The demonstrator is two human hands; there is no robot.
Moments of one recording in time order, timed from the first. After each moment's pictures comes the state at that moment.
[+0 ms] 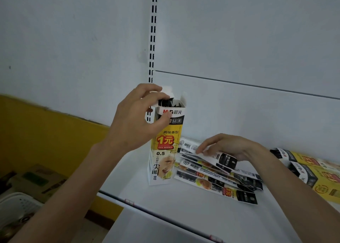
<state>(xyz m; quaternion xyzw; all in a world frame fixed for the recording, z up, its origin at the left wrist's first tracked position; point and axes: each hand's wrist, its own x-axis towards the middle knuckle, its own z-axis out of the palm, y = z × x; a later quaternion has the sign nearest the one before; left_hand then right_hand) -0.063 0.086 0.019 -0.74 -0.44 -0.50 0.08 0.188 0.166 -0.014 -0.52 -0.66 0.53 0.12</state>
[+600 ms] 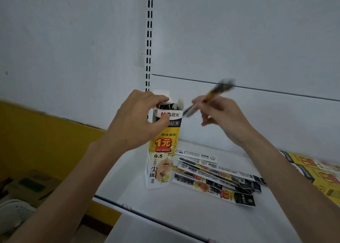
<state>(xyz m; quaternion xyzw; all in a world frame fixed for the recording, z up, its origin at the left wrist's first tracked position) -0.056 0.083 0.033 -0.76 -0.48 -0.43 0.09 0.155 0.136 0.039 -0.33 -0.72 0.37 0.49</state>
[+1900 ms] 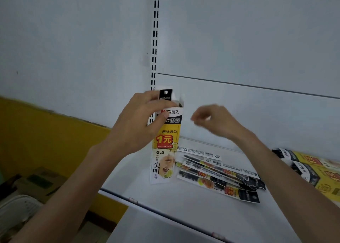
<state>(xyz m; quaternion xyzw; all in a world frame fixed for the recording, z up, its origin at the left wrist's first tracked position) -0.064 0.072 0.023 -0.77 -0.47 -0.43 0.06 0.141 0.153 0.028 -0.48 -0.82 0.12 0.29</state>
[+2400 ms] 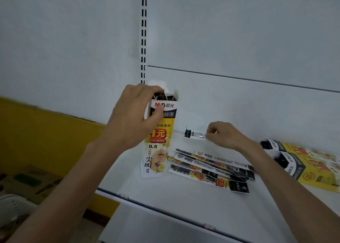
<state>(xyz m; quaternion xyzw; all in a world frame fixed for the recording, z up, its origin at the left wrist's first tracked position) -0.052 0.079 0.018 -0.74 -0.49 -0.45 0.09 0.192 0.163 -0.018 -0.60 -0.78 0.13 0.15</state>
